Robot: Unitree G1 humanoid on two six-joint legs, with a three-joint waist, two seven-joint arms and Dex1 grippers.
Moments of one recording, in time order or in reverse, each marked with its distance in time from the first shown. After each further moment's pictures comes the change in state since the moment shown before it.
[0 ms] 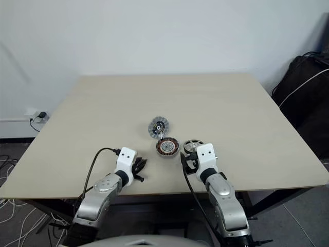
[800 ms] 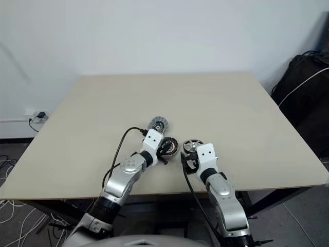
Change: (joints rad) left arm -0.278 -0.110 -0.110 0.280 0.043 -0.161 0.025; right arm 0.000 -0.001 -0.002 0.000 0.000 -0.001 -0.008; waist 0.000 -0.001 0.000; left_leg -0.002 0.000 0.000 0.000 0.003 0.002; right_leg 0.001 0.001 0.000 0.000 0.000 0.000
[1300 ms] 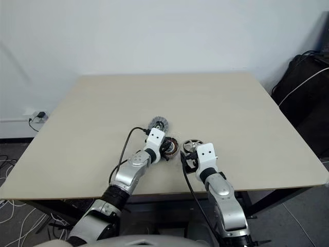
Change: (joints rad) left arm -0.118 -0.060 0.062 0.298 -0.003 -0.054 0.021; right arm 0.001 0.015 0.000 0.000 0.001 -0.017 -0.010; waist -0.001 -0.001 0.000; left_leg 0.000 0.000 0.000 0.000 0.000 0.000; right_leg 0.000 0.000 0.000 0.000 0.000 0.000
